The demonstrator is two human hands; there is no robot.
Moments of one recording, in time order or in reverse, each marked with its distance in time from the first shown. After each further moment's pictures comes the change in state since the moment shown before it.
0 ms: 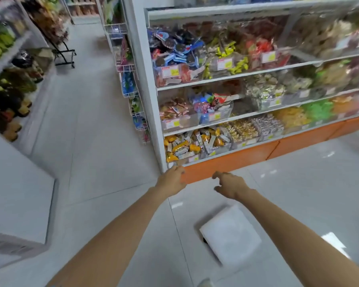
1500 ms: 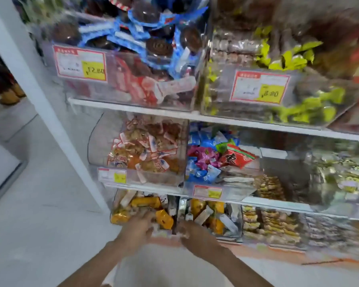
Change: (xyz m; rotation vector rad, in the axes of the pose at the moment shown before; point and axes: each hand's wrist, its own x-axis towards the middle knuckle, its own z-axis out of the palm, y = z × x) left_hand 0.429 -0.057 0.126 -0.087 0.185 -0.281; right_hand 0.463 0.166 0.020 0.065 -0.227 -0.515
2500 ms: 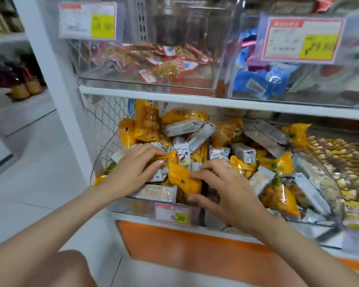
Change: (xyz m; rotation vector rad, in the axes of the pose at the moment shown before) left_hand 0.104 -0.119 0.101 0.073 0.696 0.413; right_hand 0.122 0.089 0.113 -0.344 0.863 -0.701
